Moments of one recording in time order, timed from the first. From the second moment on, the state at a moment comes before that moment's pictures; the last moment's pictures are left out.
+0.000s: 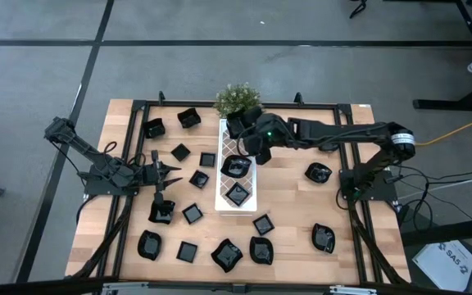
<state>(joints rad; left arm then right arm) -0.56 0.29 0.01 0.08 -0.78 0.07 -0.14 1.57 1.29 -0.31 0.26 -0.87</state>
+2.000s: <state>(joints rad) -0.56 0.29 0.01 0.08 -0.78 0.07 0.08 1.53 1.79 -0.68 0.27 -0.06</state>
